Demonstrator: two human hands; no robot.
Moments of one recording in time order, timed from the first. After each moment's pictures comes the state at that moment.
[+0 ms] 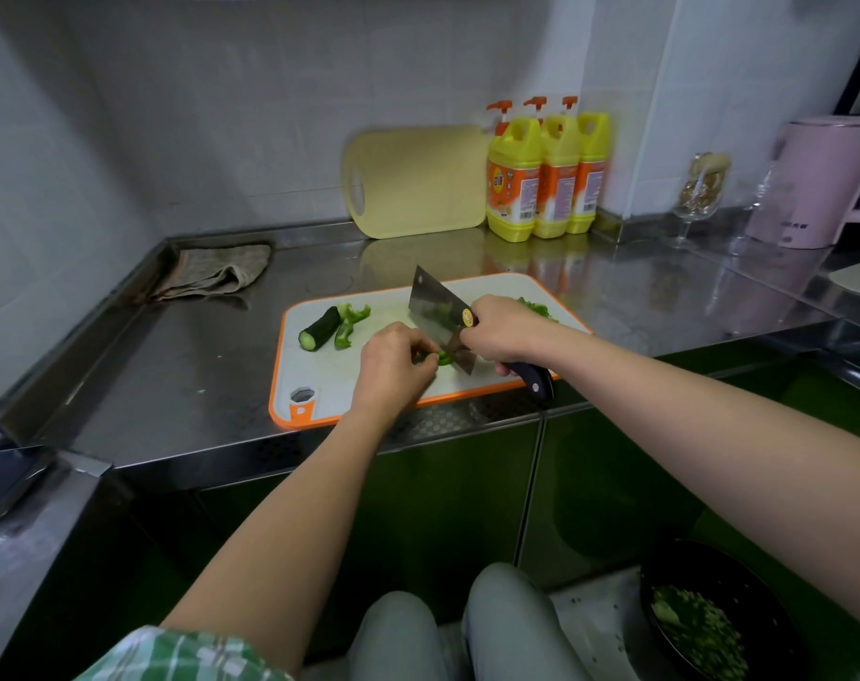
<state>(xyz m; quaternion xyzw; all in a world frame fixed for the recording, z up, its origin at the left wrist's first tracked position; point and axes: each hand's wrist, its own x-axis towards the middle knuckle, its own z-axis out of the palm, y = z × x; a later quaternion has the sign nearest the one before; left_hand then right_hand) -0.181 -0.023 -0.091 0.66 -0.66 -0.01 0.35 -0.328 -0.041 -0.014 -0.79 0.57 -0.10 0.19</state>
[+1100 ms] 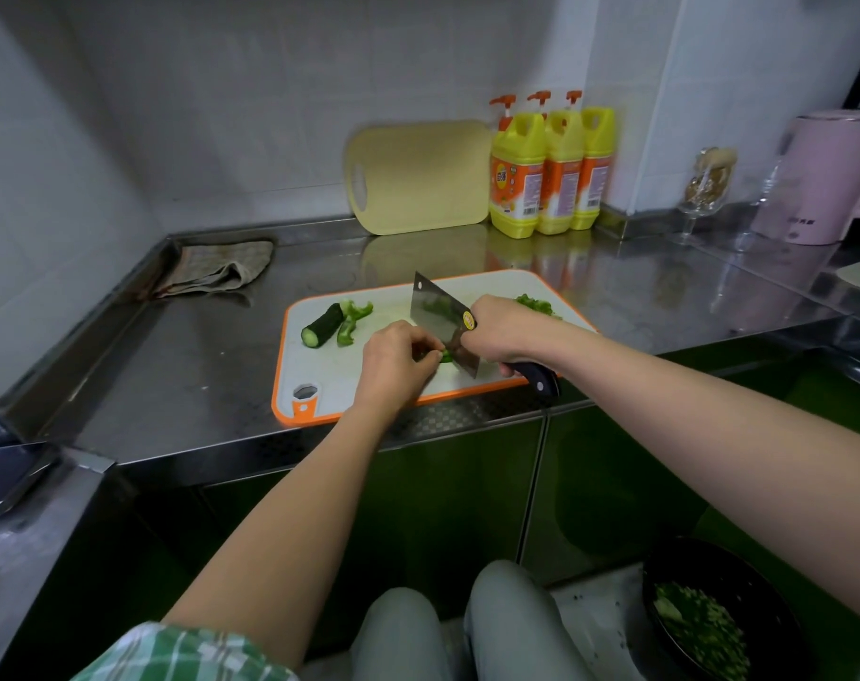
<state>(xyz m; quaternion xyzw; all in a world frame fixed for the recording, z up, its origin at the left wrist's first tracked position) -0.179 -0.026 -0.093 0.65 -0.66 -0.04 0.37 -0.322 -0.039 -0.016 -0.80 0.57 -0.07 0.18</state>
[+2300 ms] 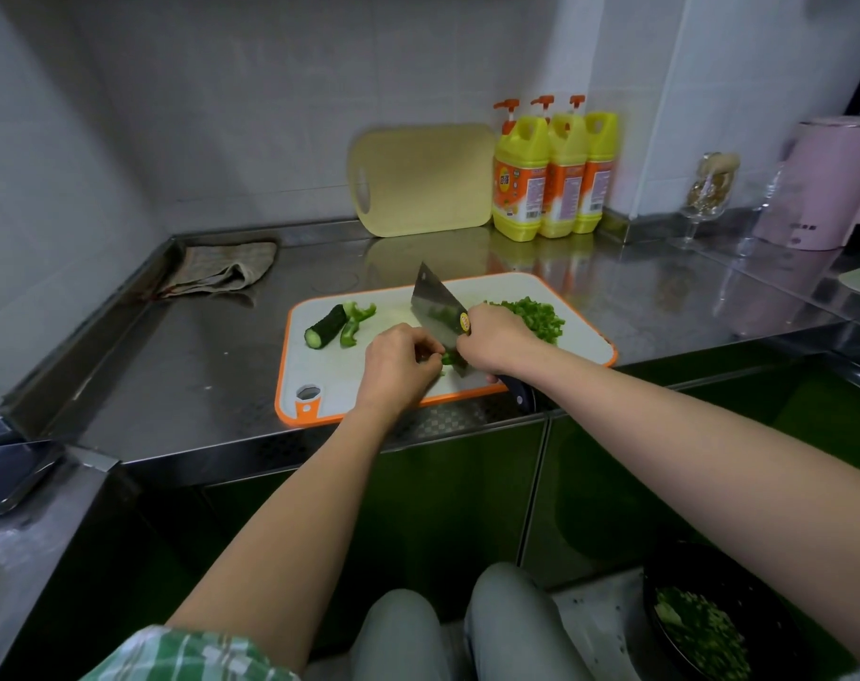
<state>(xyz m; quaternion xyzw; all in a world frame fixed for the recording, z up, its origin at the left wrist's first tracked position) -0.179 -0.022 -0.091 0.66 -0.66 -0.03 0.37 -0.310 -0.045 -0.034 -0.78 0.59 -0.13 0.15</state>
